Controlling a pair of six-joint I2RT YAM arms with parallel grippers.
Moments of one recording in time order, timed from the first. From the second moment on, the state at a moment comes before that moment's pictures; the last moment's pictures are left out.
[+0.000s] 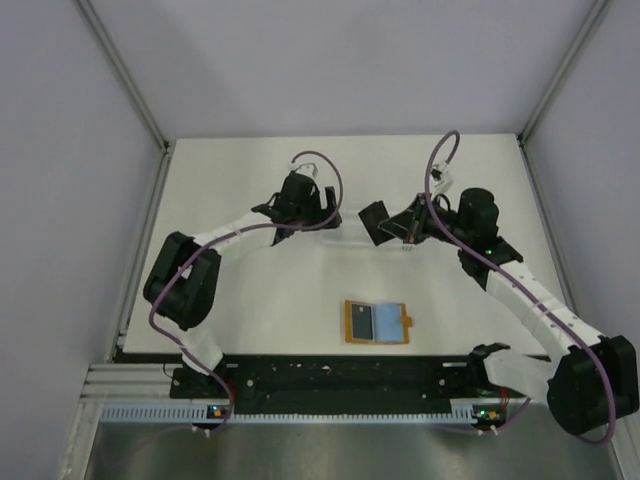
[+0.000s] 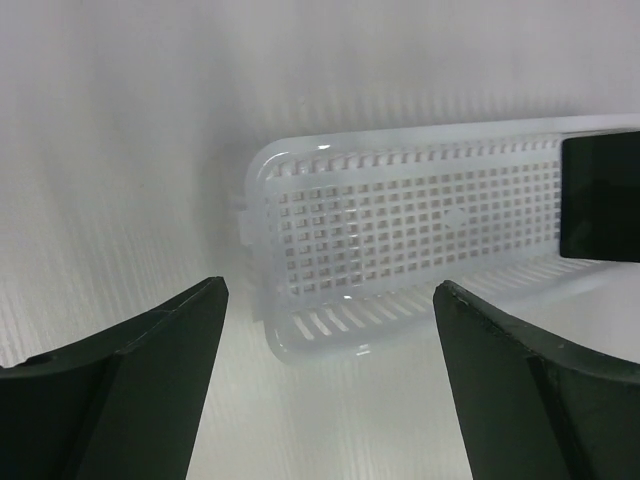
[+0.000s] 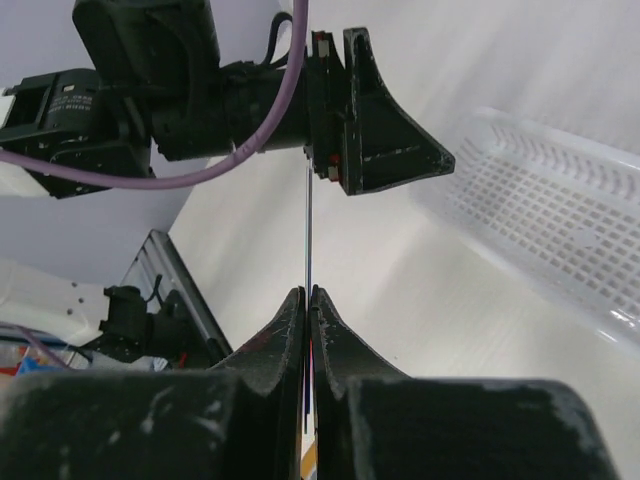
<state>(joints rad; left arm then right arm) -0.54 1.80 1.17 -0.09 0.00 -0.53 0.32 1.12 0.77 0.09 -0.62 0.55</state>
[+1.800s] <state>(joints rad) -0.54 1.37 0.75 0.87 0.46 -1.15 0.32 1.09 0.55 0.75 -0.68 1.30</state>
